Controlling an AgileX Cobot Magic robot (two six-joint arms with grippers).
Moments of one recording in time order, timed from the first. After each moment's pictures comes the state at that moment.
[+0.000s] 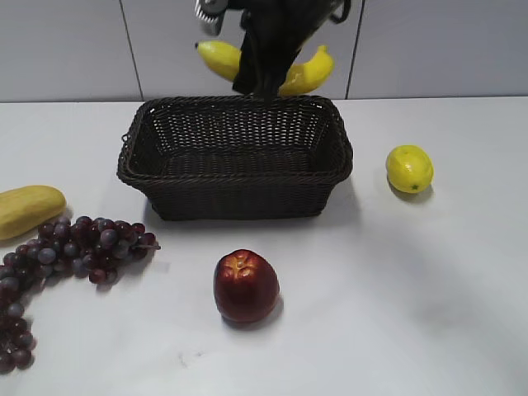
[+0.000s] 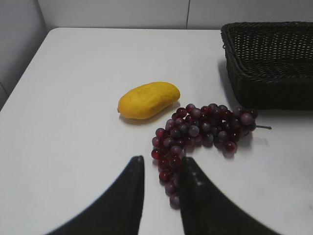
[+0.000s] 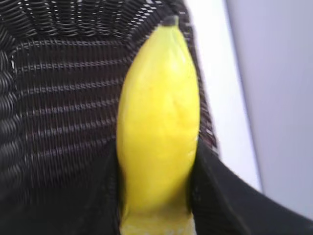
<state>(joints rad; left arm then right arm) 0.05 -0.01 -0.50 -0.22 1.03 0.10 0.58 2.16 -1.94 0.26 0.76 -1.03</state>
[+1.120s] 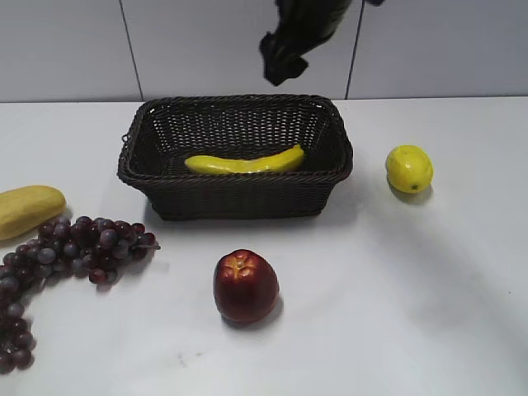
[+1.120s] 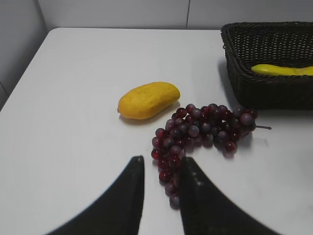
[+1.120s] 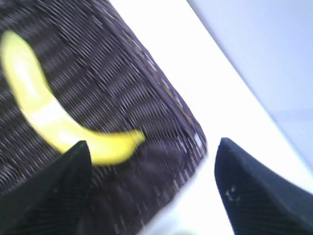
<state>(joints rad) 0.05 -0.01 -0.50 -0.22 1.03 0.10 0.50 2.16 -2.03 0.01 0.92 -0.43</state>
